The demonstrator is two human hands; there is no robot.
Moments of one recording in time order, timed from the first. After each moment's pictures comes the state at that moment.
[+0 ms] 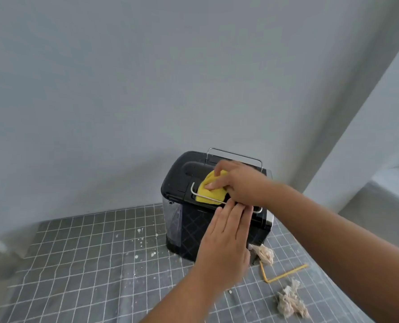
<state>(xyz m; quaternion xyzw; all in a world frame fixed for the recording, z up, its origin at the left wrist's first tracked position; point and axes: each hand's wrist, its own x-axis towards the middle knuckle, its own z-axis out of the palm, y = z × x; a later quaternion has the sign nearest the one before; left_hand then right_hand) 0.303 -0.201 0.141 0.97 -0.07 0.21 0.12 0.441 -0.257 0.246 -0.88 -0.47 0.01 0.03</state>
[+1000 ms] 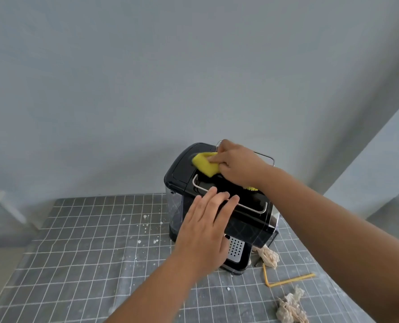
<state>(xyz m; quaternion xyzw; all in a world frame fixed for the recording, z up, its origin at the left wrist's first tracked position) 0.301 -0.174 0.146 0.97 -0.01 0.21 0.11 0.477 -0.230 0.235 -0.87 -0.48 0.02 0.11</state>
